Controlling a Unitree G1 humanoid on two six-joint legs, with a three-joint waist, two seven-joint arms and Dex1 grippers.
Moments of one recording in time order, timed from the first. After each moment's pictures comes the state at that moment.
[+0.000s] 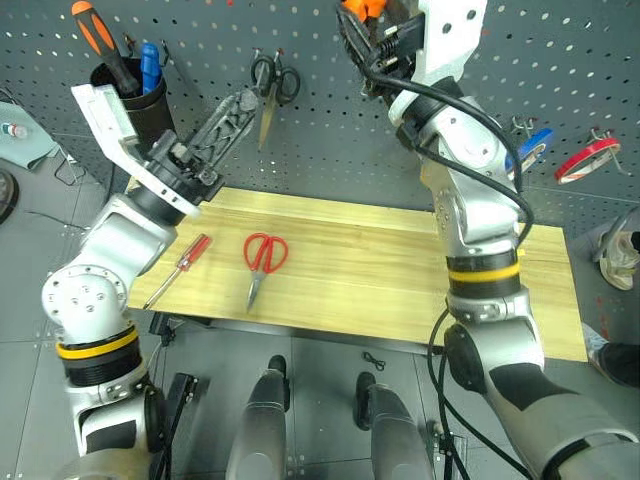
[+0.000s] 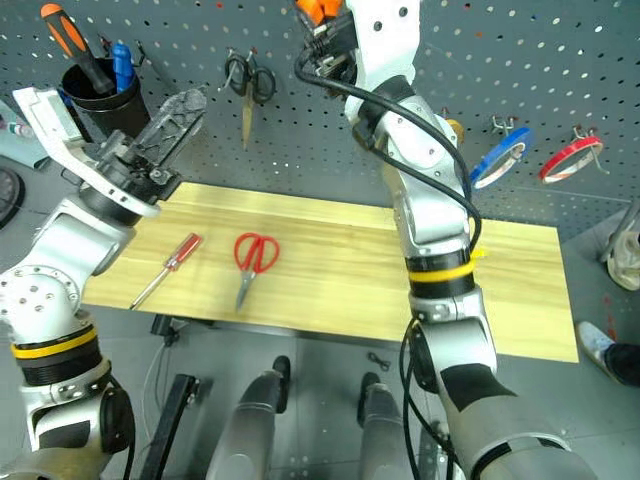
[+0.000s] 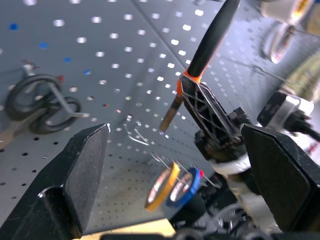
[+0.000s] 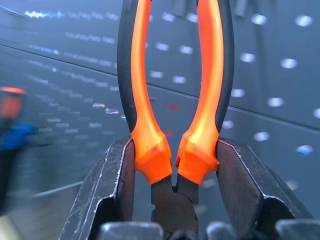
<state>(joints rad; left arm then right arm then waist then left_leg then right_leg) -0.66 0.44 0.33 -0.25 -1.31 0.70 -0.25 -1.14 -0.19 -0.02 0.27 0.06 0.04 0.25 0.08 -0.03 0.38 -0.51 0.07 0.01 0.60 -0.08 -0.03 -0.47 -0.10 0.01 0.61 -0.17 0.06</state>
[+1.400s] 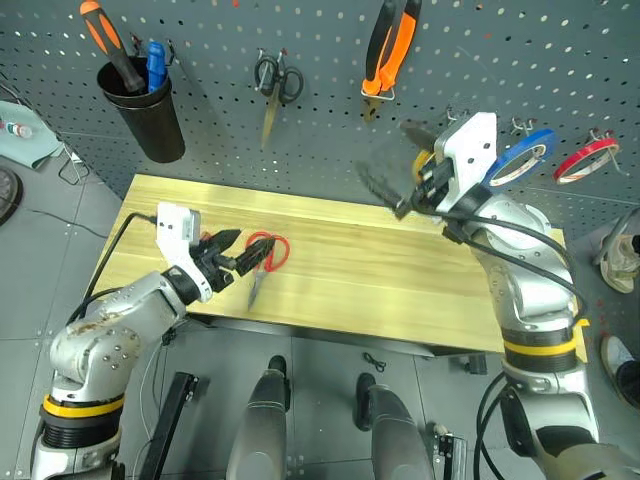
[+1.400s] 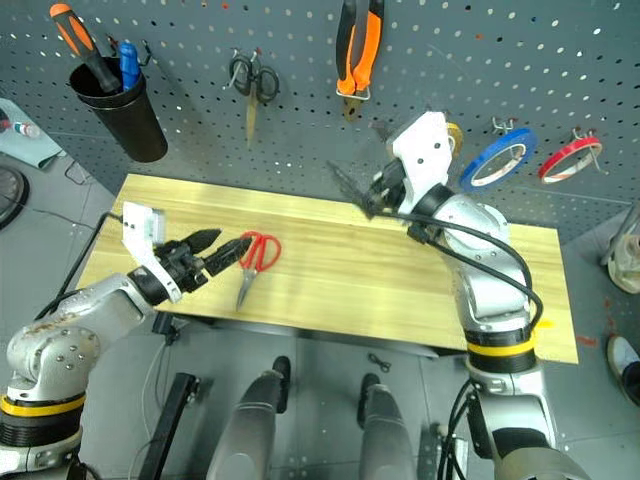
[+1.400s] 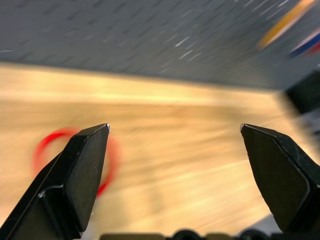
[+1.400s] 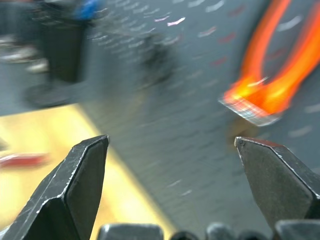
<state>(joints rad) -0.22 0.58 0.11 -0.36 -0.77 0.72 -0.18 -0.59 -0.51 0.01 -0.28 0.34 0.47 0.66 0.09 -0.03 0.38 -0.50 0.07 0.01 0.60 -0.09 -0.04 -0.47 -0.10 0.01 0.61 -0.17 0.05</state>
